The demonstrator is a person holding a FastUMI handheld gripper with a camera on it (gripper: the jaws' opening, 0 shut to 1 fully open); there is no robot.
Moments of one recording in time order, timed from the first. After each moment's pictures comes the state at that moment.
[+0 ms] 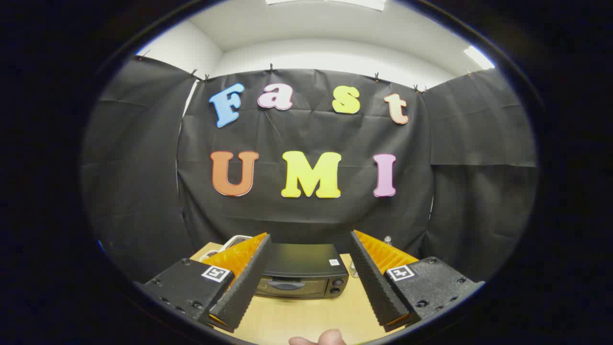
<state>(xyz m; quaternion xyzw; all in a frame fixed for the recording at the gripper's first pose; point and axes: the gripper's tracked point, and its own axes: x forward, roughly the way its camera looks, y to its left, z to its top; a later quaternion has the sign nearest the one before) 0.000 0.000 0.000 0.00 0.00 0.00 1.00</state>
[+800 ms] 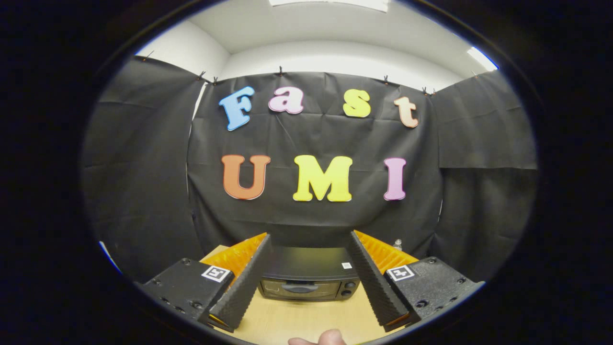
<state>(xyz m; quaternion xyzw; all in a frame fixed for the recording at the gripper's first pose) -0.004 0.029 0.012 0.00 0.00 0.02 1.00</state>
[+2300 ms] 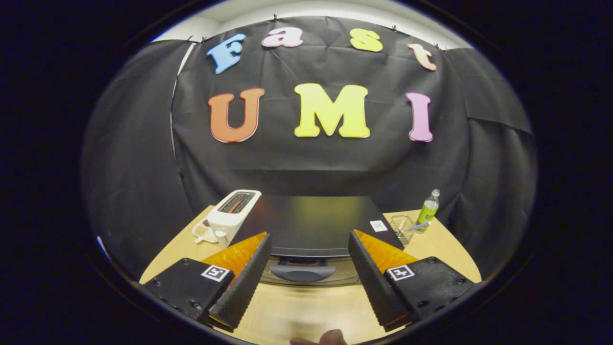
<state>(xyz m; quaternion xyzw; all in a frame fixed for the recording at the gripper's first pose) 0.171 0.048 -0.190 0.00 0.16 0.05 0.99</state>
